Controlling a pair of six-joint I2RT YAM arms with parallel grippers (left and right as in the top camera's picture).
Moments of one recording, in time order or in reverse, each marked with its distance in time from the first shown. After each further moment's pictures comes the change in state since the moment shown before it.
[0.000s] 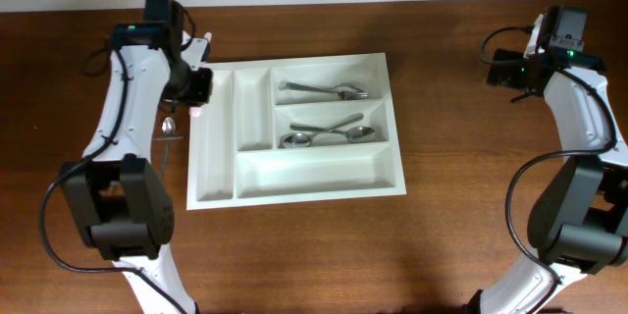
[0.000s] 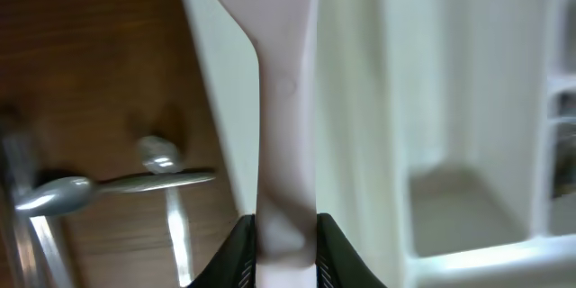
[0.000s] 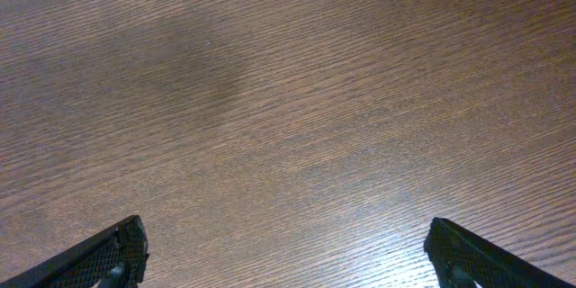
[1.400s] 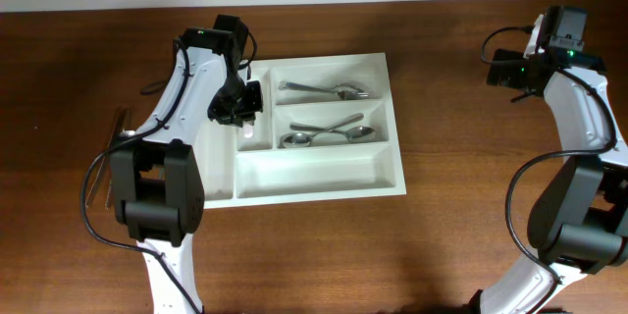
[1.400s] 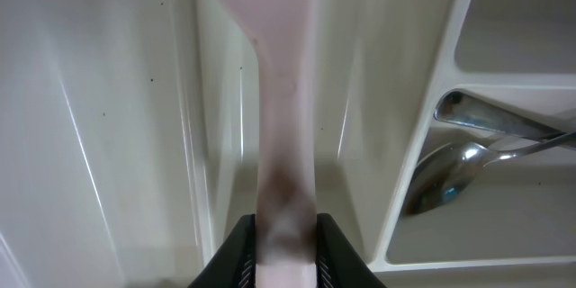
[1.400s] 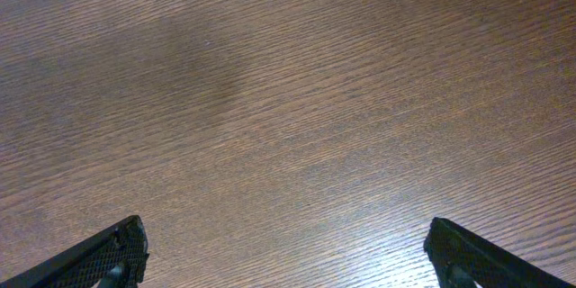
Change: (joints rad) left arm -0.176 0.112 0.000 -0.068 0.068 -0.397; right arm 0.000 0.000 0.000 0.000 0.000 0.000
